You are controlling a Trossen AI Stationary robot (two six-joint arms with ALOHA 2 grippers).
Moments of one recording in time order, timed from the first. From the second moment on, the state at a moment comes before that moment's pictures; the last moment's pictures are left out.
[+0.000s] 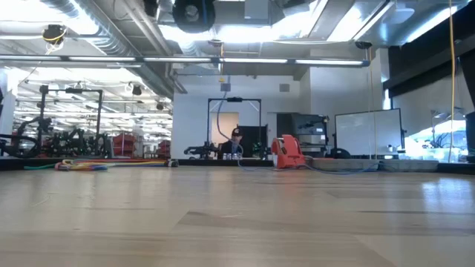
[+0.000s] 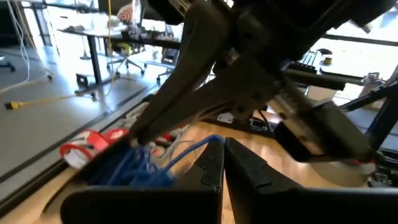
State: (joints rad) left arm -0.27 1.07 0.81 0.15 -0.57 -0.17; right arm 0.12 1.82 1.76 -0.44 0.56 -0.32
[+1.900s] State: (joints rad) left arm -0.23 1.29 0.81 0.48 -0.74 0.09; right arm 0.12 1.61 2.08 -0.33 0.36 -0.39
